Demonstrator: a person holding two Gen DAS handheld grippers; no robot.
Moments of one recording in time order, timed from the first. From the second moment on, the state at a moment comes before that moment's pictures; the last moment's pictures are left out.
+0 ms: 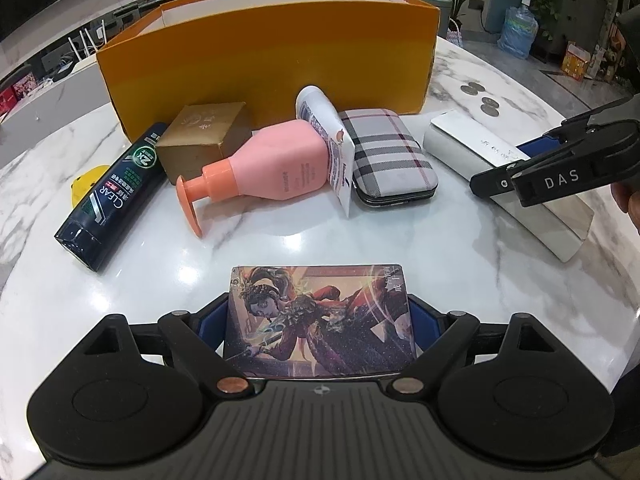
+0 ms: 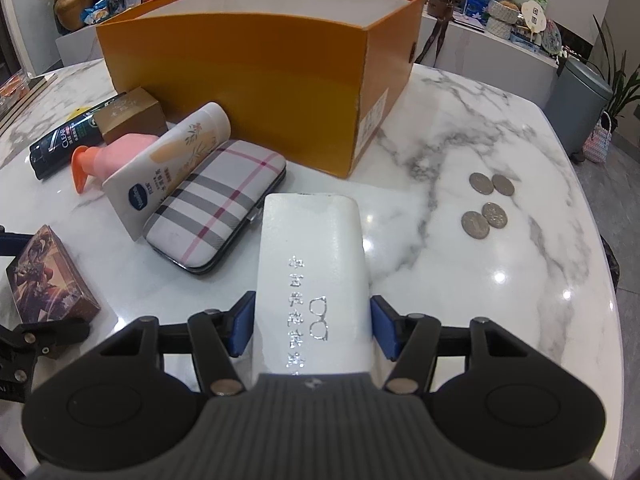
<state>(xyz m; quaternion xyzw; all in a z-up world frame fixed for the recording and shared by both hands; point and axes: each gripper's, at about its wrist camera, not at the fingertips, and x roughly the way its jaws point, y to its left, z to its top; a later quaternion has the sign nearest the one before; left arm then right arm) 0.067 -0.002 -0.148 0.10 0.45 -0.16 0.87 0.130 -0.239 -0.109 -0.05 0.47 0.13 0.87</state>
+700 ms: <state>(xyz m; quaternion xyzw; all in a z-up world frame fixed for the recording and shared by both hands) 0.054 0.002 -0.104 0.11 0.43 -0.17 0.88 0.115 -0.257 -0.041 -0.01 0.43 0.14 0.89</state>
